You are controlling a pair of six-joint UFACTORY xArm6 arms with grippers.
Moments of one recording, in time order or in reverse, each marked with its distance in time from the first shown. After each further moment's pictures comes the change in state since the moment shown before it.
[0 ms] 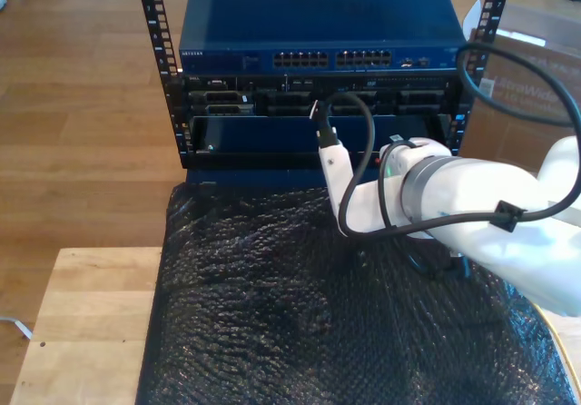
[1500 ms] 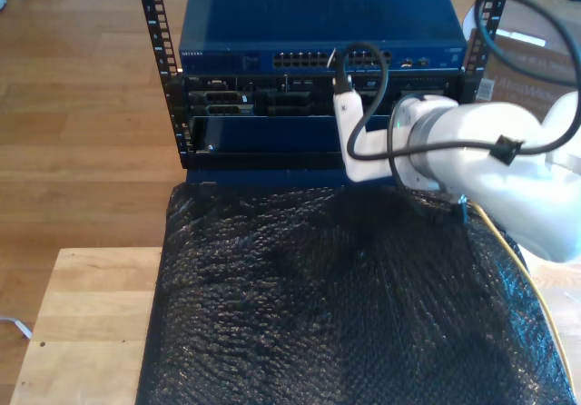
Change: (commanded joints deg) left arm 0.0 0.0 0.0 0.0 0.0 0.0; right arm -3.5 7.2 -10.0 18.7 -3.2 -19.6
